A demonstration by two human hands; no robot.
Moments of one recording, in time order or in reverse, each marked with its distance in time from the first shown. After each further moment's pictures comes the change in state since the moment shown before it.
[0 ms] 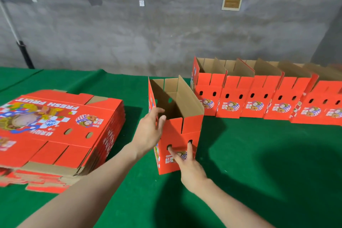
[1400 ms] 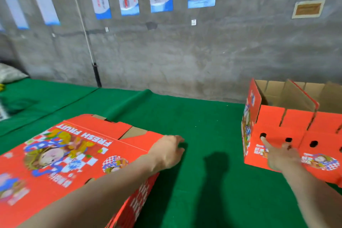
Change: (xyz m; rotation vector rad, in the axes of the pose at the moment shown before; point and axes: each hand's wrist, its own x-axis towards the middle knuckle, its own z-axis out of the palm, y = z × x) left_hand 0.151 -0.158 -0.022 0.513 -0.354 -0.235; right_hand 0.306 0.116 -0.067 -0.372 -0.106 0.431
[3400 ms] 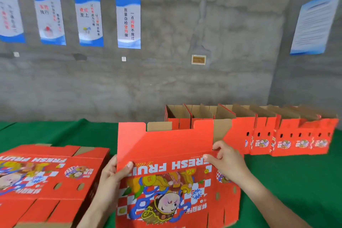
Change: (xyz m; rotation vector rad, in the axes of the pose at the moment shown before) left_hand -0.241 0.074 -0.037 -1.613 0.079 0.242; right_hand -0.386 0.148 -0.075 0.841 0.466 -0.076
